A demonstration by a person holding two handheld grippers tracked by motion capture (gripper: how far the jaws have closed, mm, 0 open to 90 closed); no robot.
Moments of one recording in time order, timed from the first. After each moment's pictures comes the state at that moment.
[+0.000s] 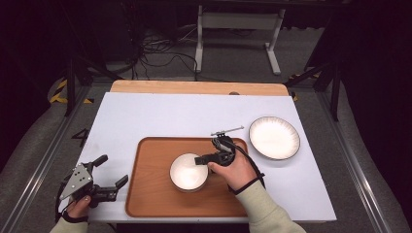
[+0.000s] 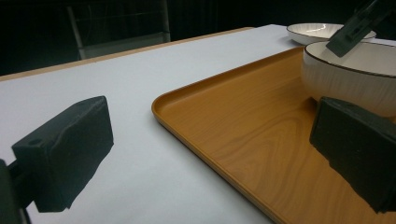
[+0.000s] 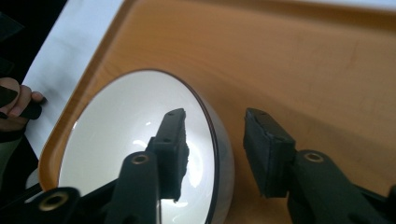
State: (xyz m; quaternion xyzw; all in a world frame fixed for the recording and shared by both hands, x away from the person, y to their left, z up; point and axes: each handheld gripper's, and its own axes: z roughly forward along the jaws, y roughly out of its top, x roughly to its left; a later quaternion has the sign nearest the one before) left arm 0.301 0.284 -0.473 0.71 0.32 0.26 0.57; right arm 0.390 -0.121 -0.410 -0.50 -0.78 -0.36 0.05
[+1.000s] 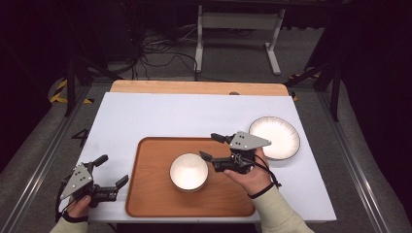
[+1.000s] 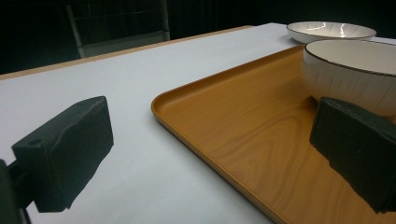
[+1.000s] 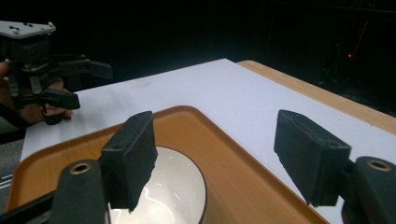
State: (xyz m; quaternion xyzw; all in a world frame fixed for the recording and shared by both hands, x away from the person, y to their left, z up) left arm 0.302 0.284 -0.473 0.72 0.31 0.26 0.57; right arm 0.357 -0.159 -0.381 -0.22 -0.77 -0.58 -0.17
